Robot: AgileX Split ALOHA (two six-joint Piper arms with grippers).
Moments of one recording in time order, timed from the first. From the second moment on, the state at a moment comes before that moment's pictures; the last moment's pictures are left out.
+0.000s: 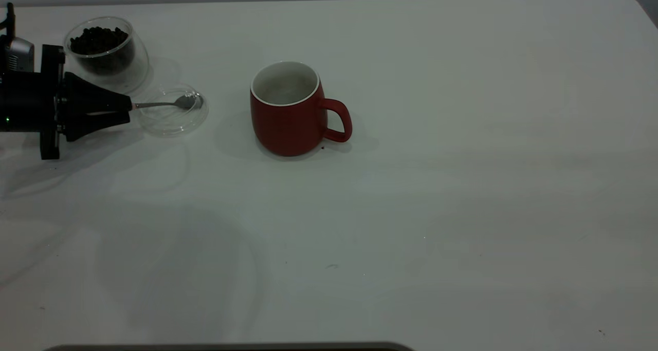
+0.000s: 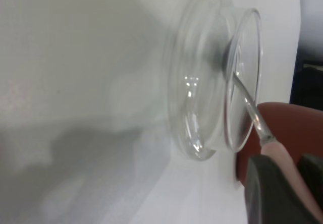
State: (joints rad) left arm 0.37 2.59 -1.27 -1.54 0.97 1.28; right arm -0.05 0.03 -0.47 0.03 1.12 -0.06
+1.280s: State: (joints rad) left arm 0.38 2.00 -1.26 -0.90 0.82 0.77; right arm -0.05 0.03 -0.47 0.03 1.12 -0.06
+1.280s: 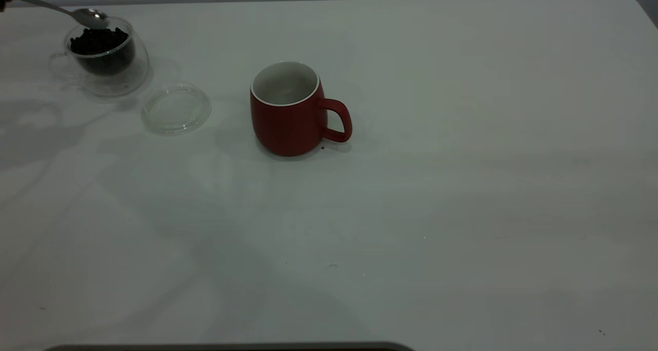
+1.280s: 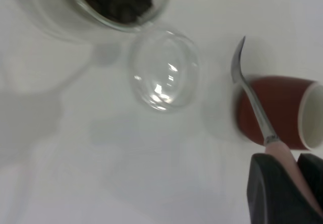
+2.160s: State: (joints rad) left arm 0.40 2.10 -1.26 -0.99 0.55 1.09; right arm -0.05 0.03 -0.47 0.03 1.12 -0.06
